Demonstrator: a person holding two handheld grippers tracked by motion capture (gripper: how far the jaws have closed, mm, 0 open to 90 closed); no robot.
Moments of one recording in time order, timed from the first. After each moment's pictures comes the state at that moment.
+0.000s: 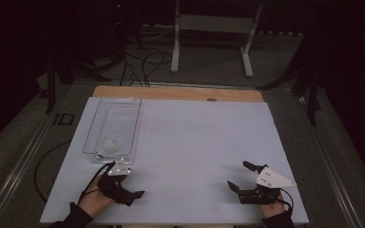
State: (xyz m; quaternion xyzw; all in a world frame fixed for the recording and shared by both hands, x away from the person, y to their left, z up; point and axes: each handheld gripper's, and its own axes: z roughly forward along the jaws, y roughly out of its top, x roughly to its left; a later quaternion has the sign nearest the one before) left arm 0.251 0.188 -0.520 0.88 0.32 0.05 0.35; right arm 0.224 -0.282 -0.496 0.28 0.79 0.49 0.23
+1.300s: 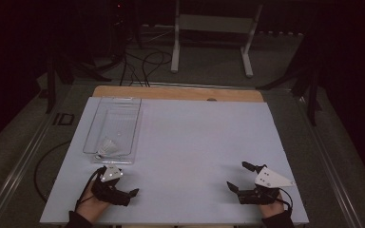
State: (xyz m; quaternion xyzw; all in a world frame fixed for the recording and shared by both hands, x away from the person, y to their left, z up) left arm 0.239 0.202 -0.535 0.85 0.38 0.11 0.36; right arm 0.225 -0.281 -0.498 0.28 0.80 0.48 0.23
